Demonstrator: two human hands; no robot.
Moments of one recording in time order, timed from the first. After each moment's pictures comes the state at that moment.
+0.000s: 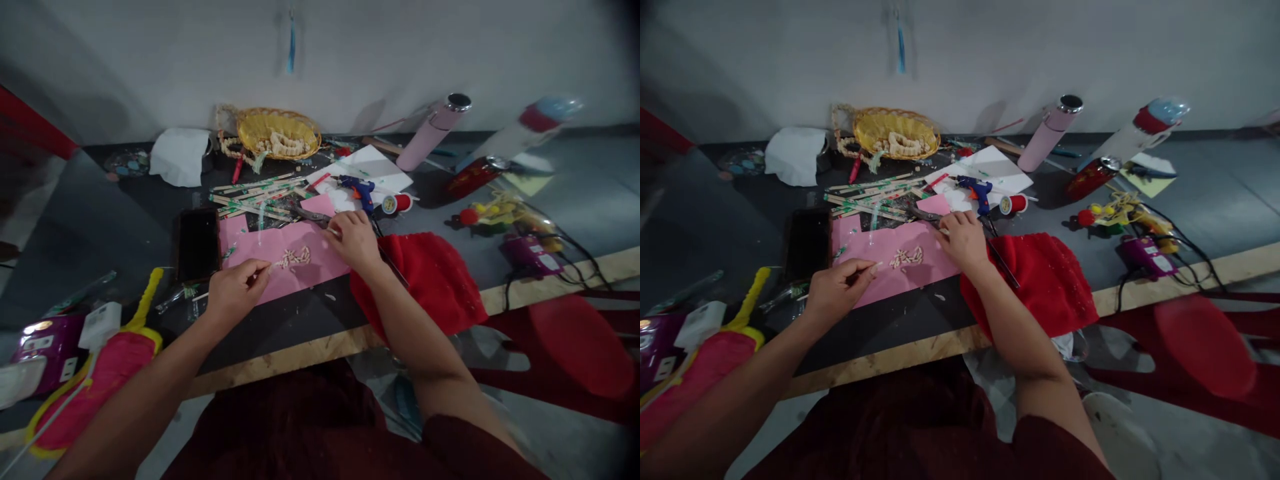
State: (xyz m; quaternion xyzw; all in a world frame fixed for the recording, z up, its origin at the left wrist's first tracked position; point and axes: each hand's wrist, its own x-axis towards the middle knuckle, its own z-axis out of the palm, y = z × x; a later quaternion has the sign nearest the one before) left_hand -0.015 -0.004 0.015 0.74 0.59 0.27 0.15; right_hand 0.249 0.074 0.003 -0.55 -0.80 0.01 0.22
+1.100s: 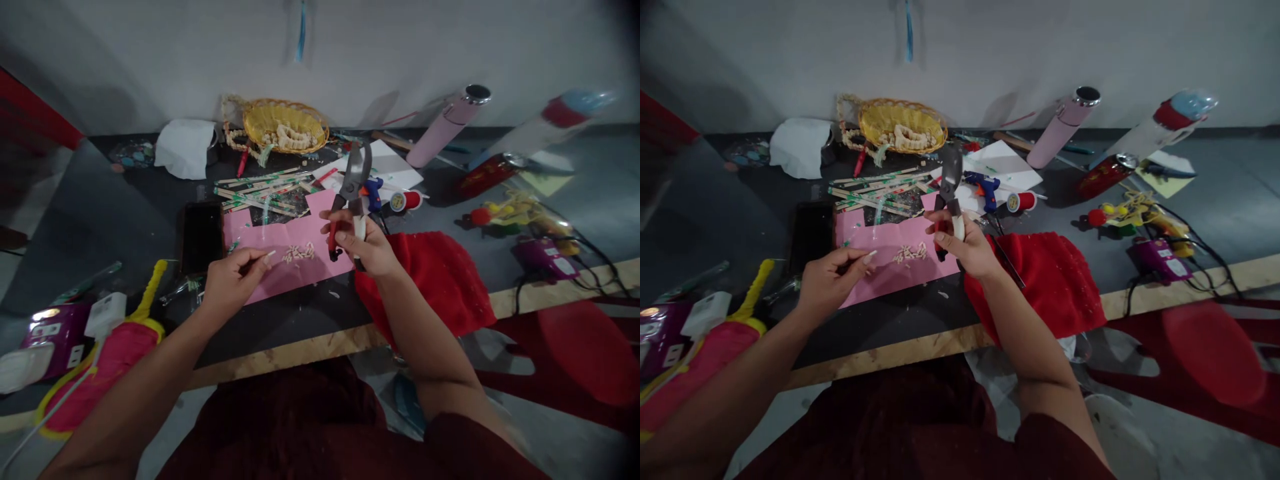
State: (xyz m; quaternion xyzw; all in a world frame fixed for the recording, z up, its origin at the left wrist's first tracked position) left_hand -0.018 -0.004 0.026 0.66 0.59 0.36 0.31; right_hand 0.241 0.050 0.030 -0.37 -0.62 0.53 0.45
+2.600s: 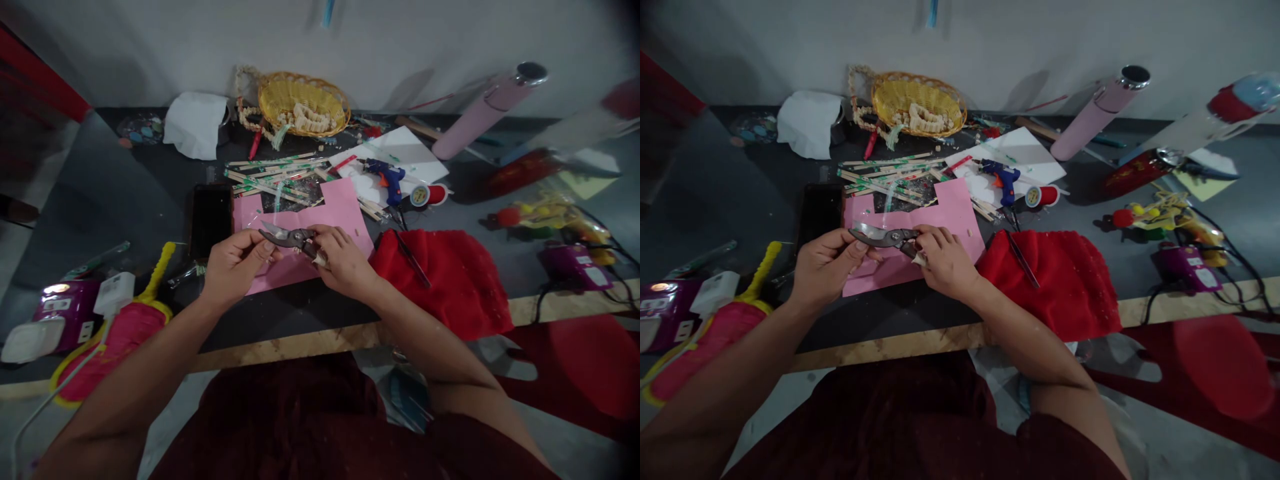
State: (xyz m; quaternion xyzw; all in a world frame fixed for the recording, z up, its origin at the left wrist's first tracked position) left_hand -0.020 -0.005 0.041 0.57 0.56 0.43 0.42; right_hand 0.201 0.025 0.005 -0.40 -0.87 0.16 0.23
